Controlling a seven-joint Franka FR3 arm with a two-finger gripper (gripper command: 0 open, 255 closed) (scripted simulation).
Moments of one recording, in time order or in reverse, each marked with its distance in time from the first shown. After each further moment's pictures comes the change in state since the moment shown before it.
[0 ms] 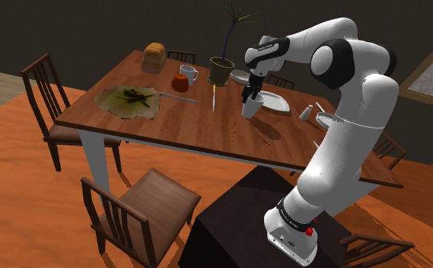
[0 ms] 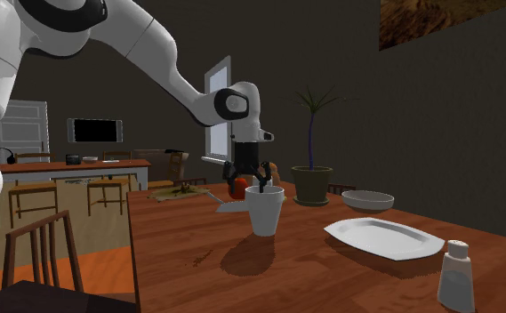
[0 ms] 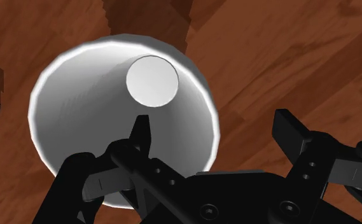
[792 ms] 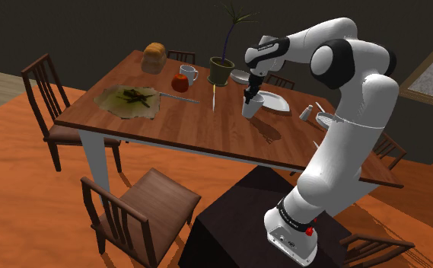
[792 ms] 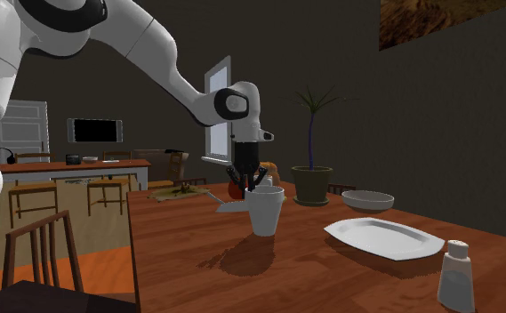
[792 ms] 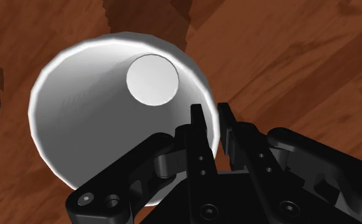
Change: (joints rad) arm 0.000 0.000 0.000 0.001 0.001 0.000 0.000
